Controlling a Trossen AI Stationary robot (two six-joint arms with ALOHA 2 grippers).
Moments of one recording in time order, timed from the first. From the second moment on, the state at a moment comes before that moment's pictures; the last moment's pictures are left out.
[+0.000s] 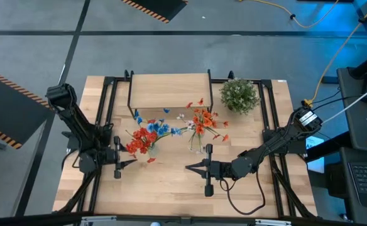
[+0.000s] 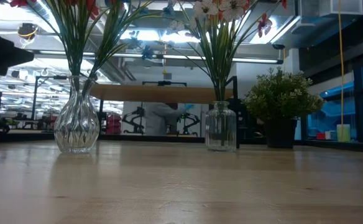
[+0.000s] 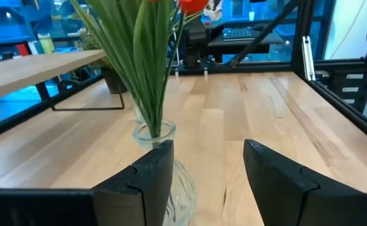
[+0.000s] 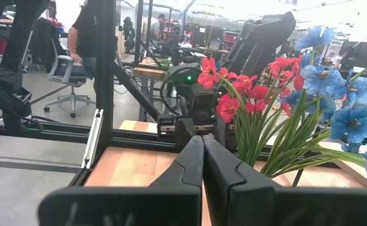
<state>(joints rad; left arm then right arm) -1.18 1.20 0.07 0.81 -1.34 -0.30 0.59 1.69 0.92 0.83 0.62 -0.13</state>
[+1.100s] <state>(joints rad) -0.96 1.23 0.07 0.52 -1.15 -0.57 0.59 1.69 0.92 0.79 0.62 -0.13</state>
